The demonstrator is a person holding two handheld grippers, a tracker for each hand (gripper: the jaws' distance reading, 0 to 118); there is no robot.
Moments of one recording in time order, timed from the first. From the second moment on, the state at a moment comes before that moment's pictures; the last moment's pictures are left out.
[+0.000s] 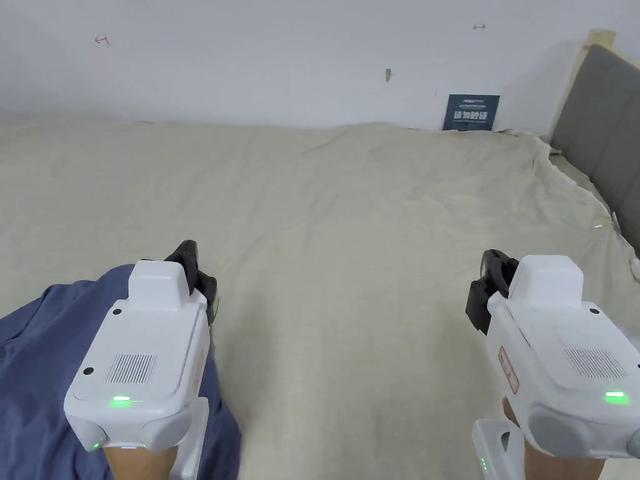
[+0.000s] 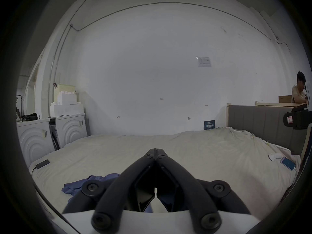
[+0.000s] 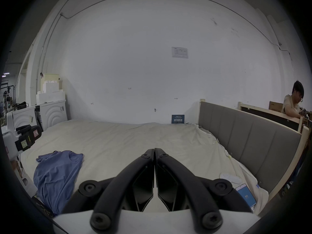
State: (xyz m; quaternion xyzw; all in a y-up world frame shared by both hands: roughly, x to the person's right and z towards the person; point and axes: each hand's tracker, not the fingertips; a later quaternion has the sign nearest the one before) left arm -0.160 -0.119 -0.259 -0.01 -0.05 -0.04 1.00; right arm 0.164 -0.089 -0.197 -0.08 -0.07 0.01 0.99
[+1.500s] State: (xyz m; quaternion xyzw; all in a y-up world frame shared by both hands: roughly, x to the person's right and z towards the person) left arm -0.363 -0.134 -0.284 -0.22 0.09 0.06 0.97; right arm 0.019 -0.093 -0.280 -0.08 0.12 0.03 0.99
